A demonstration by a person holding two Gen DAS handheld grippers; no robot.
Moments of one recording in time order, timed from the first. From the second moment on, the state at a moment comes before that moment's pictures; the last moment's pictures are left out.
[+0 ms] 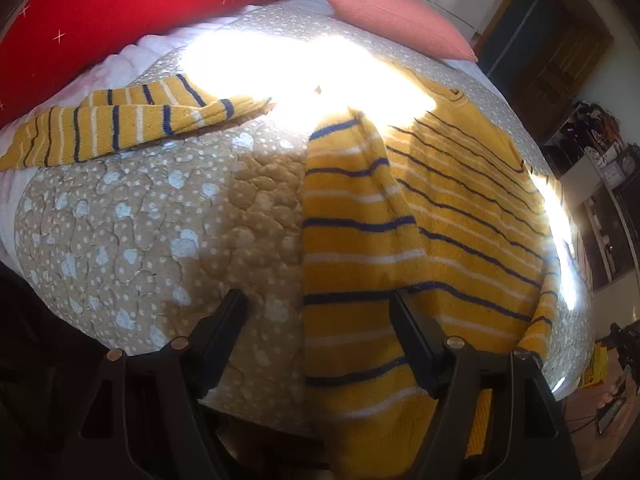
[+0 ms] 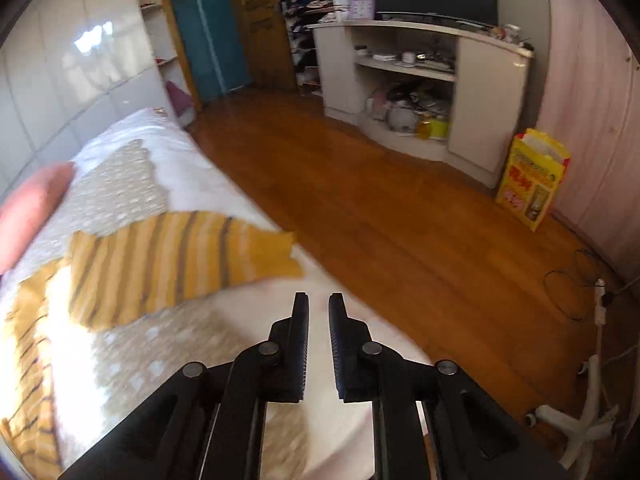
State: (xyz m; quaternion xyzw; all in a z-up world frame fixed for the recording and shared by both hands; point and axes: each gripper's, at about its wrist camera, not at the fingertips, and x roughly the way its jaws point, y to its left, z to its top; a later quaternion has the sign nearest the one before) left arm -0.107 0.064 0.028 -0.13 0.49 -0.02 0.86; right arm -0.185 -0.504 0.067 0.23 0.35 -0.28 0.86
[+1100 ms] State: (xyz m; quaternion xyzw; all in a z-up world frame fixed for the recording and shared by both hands) left arm -0.173 0.103 0.107 -0.11 0.40 0.04 0.91; right arm -0.180 -0.275 0.027 0.20 0.44 0.06 0.87
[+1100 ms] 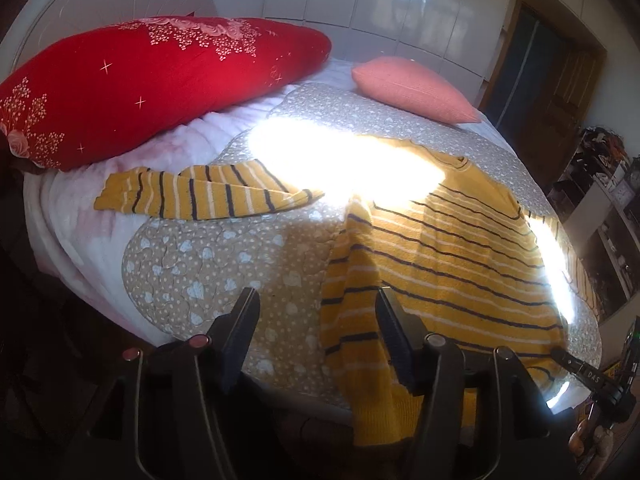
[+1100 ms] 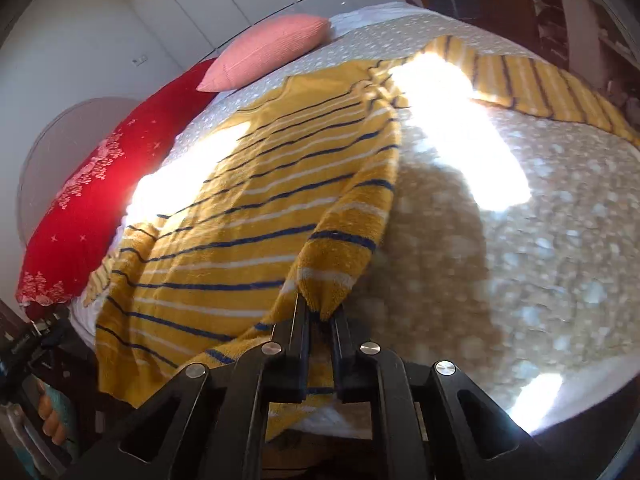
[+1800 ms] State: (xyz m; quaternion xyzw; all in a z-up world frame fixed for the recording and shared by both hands) left arm -0.161 -0.005 0.117 -0.01 0.39 -0.06 0.92; right arm -0.133 -0.470 0.036 0.35 0.33 -0.08 0.87
